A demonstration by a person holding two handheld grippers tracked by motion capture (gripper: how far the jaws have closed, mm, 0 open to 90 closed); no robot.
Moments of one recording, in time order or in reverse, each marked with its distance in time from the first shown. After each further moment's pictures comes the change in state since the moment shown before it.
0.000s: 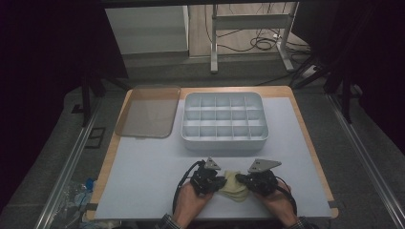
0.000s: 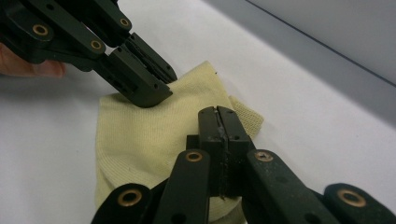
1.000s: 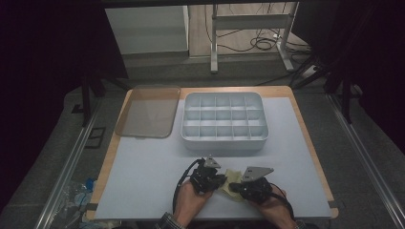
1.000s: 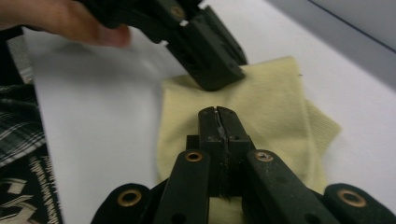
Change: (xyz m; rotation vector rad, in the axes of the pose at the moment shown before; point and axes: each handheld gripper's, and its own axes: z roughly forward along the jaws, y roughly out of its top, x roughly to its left) left arm -0.001 0.006 -0.007 -0.019 0.013 0.014; right arm 0.027 0.002 0.003 0.030 0.082 -0.078
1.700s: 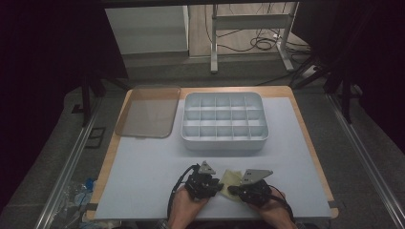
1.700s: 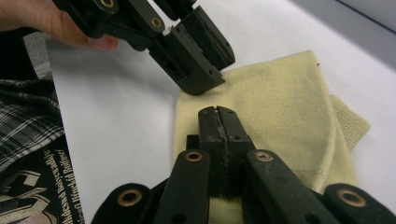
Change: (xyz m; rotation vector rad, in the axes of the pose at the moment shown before) left arm -0.001 -0.022 -0.004 -0.008 -0.016 -0.022; right arm 0.005 -0.003 0.001 0.000 0.026 -0.002
